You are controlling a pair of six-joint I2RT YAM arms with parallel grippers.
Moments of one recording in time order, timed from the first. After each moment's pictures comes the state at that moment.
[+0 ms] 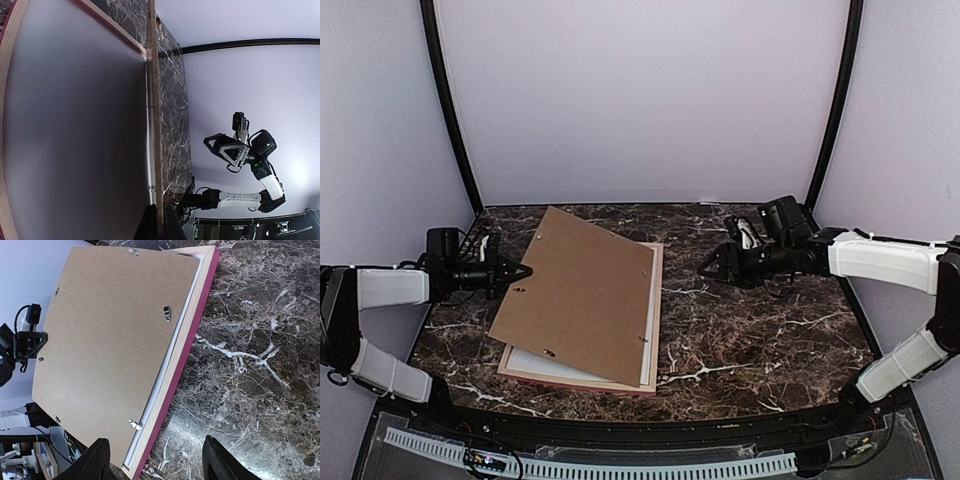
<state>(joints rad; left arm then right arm) -0.01 1.32 0.57 0.14 1.00 -0.83 0.55 1.42 0.92 -0.25 -0.47 0.59</state>
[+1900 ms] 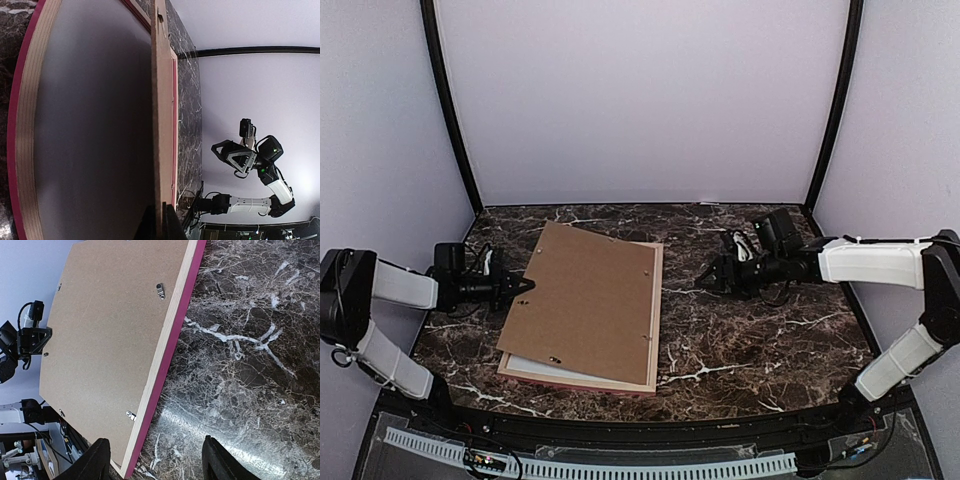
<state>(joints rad) 0.00 1.45 0.48 0.30 0.97 -0.80 0.55 1.48 0.86 -0.18 -0.50 0.60</state>
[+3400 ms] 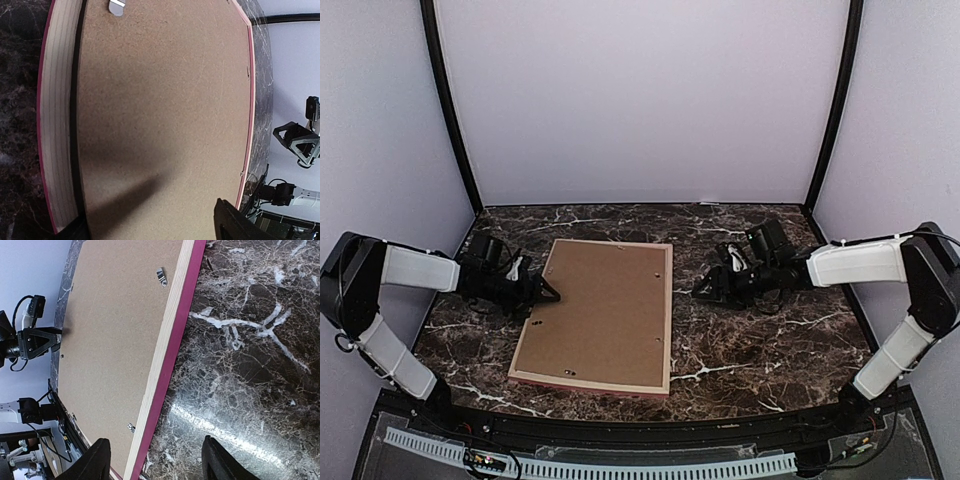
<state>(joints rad) -0.22 1.54 0.68 -0.11 0.64 -0.56 0.55 1.57 0.83 -0.10 -0.54 0.62</state>
